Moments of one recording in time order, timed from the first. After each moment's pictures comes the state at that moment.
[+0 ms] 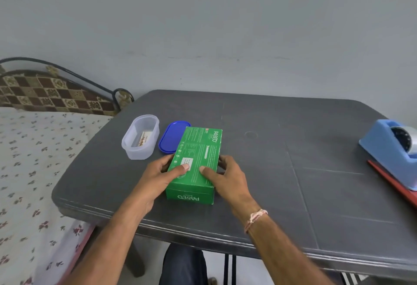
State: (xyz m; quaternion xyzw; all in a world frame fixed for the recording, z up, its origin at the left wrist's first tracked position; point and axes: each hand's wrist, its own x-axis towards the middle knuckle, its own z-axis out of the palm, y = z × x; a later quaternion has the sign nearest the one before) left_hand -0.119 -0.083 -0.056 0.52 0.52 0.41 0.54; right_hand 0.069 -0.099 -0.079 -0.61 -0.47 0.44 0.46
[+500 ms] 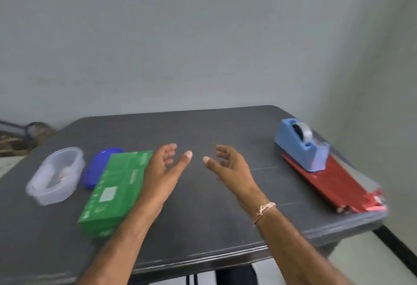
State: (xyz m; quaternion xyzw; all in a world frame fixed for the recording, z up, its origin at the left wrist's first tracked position) left_hand 0.058 -0.082 -0.024 0.63 0.47 0.46 0.41; right_hand 0.229 -0.147 -0.025 -0.63 -0.45 0.32 0.55
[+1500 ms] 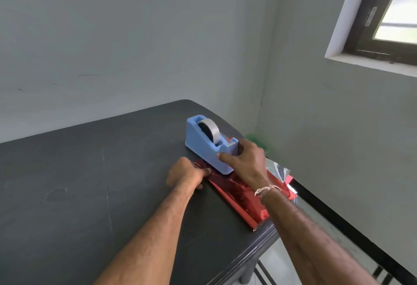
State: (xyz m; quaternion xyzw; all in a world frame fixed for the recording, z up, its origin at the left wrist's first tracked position) left_hand 0.409 -0.070 -0.071 0.73 0.54 0.12 0.41; right_hand 0.527 -0.181 -0.061 -0.83 -0.29 0.03 0.47
